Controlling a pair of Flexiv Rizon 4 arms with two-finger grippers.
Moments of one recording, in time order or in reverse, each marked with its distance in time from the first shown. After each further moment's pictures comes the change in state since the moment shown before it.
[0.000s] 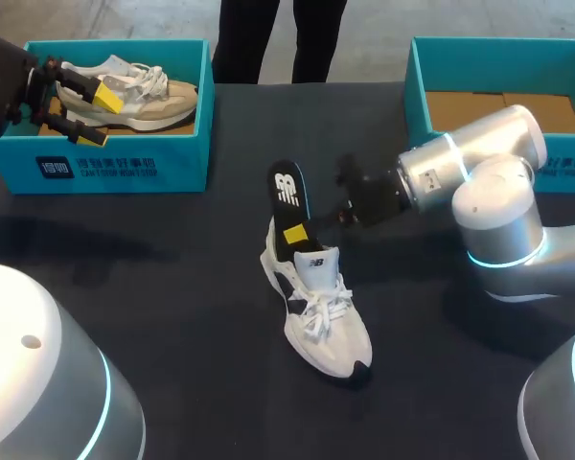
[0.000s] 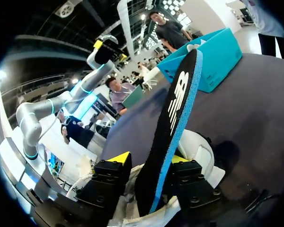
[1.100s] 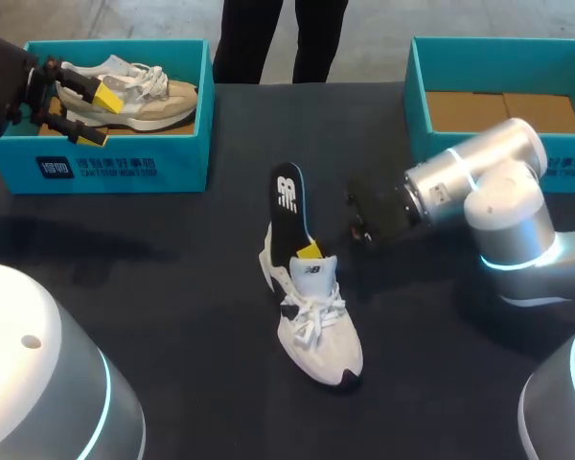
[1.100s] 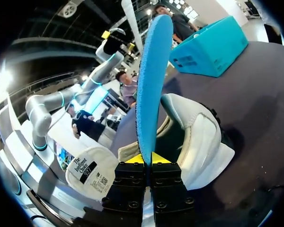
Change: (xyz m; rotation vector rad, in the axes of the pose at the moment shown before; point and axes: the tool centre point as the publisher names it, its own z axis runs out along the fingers) left arm 0.000 0.000 0.000 0.000 0.000 0.000; right arm 0.008 -0.040 -0.006 0.043 0.120 0.002
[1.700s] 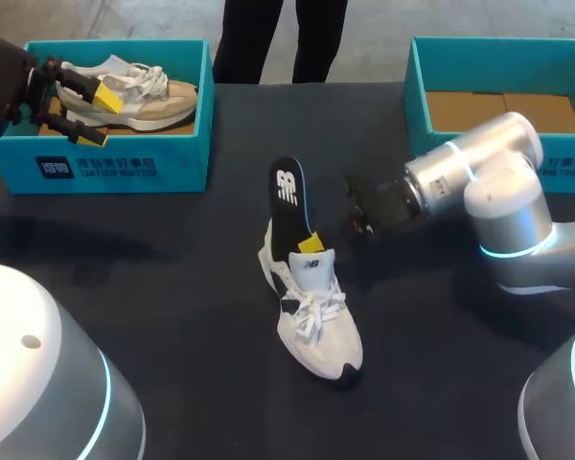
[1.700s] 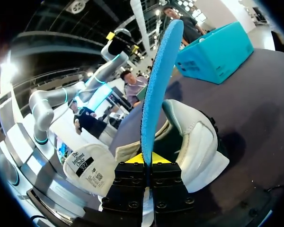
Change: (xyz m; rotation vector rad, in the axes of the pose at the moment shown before) left arm 0.000 0.000 0.000 0.000 0.000 0.000; right arm -0.012 0.009 -0.005 0.005 0.025 -0.062
